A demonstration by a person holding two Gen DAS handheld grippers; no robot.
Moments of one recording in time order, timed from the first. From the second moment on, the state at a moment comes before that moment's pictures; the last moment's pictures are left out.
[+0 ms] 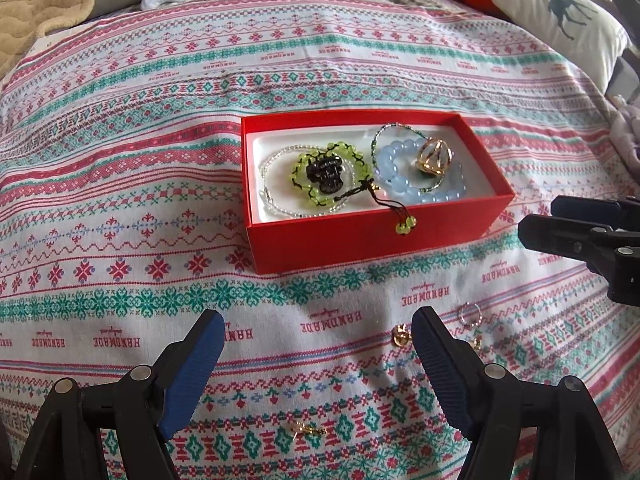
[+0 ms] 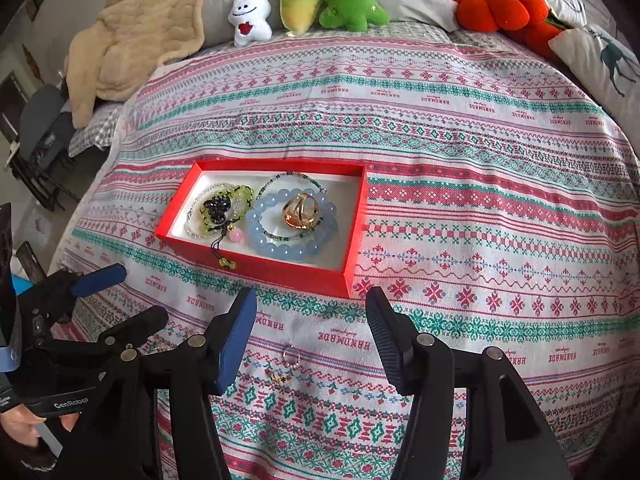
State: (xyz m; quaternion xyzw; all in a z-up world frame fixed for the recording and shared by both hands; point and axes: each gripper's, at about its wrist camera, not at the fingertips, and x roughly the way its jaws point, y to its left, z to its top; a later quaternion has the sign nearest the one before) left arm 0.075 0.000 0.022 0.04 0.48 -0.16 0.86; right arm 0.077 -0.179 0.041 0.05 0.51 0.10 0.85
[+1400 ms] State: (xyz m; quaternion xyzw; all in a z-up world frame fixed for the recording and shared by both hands) left arm 0.047 -0.025 -0.037 0.07 0.46 -0.23 0.86; right arm 0.016 -0.195 -0.045 -0.05 0.51 0.09 0.85
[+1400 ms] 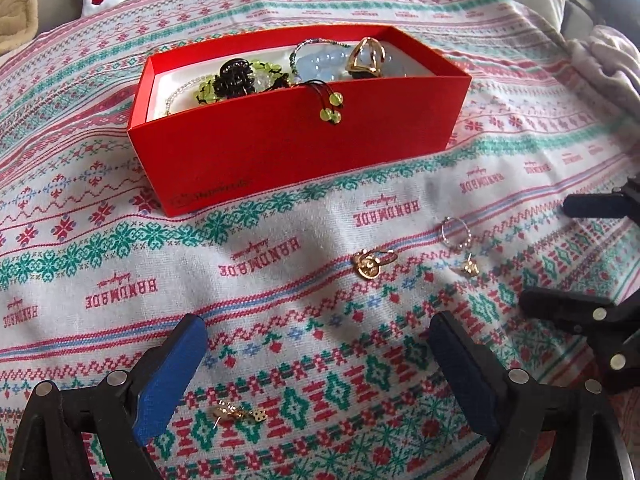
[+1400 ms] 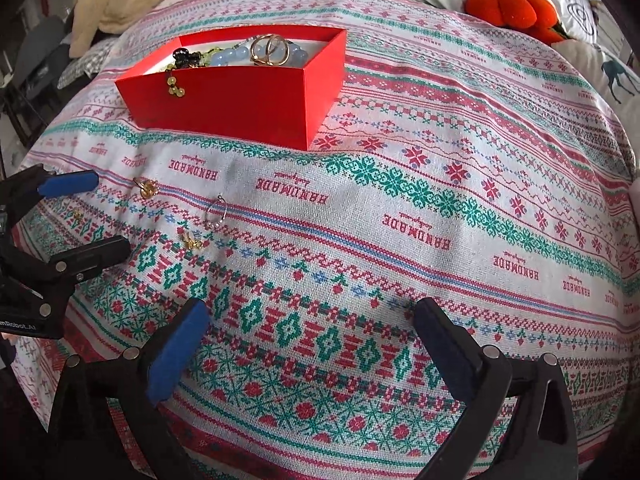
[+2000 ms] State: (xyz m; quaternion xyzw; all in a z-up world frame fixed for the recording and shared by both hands) left arm 0.052 -0.042 -0.030 0.05 0.44 -0.27 0.86; right arm 0.011 -0.190 -0.045 -0.06 0.50 0.10 0.86
